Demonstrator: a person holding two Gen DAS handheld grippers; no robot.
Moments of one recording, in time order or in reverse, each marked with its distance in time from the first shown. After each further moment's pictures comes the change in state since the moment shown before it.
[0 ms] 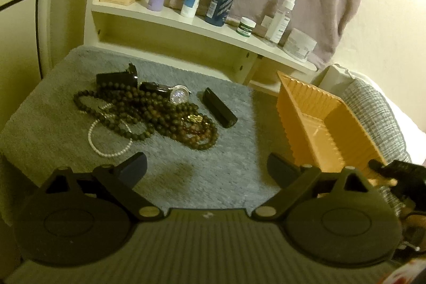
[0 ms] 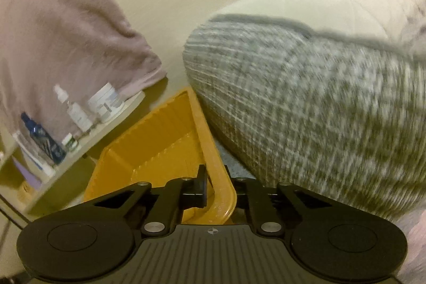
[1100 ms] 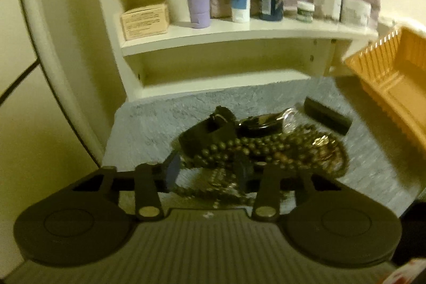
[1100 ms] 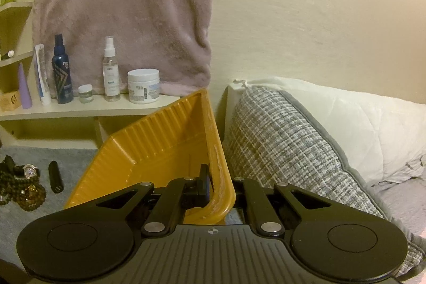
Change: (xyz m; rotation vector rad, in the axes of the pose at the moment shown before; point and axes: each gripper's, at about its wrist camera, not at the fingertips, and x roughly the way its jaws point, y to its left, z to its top) left arm 0.063 0.084 0.057 0.389 0.012 0.187; right arm -0.017 0.088 0.001 -0.562 -0.078 -0.127
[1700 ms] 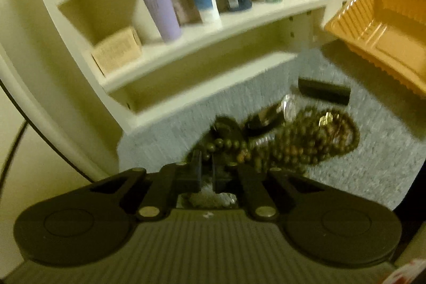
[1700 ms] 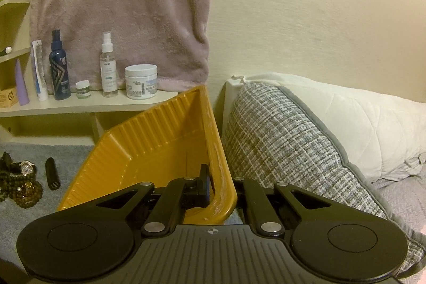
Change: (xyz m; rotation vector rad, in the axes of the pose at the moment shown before) left arm 0.000 -0.003 0.018 0.272 -0.009 -0.012; right arm 0.004 -0.001 -0.002 -0.001 0.010 -0.003
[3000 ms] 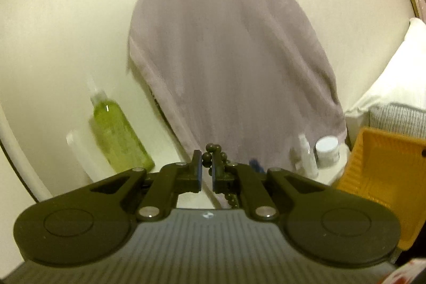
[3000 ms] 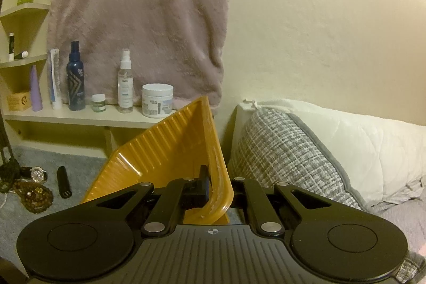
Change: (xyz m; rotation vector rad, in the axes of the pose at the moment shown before) left arm -0.202 0.040 0.214 0.160 -0.457 0.092; right arm -0.015 0.012 0.007 -0.062 -0.085 0.031
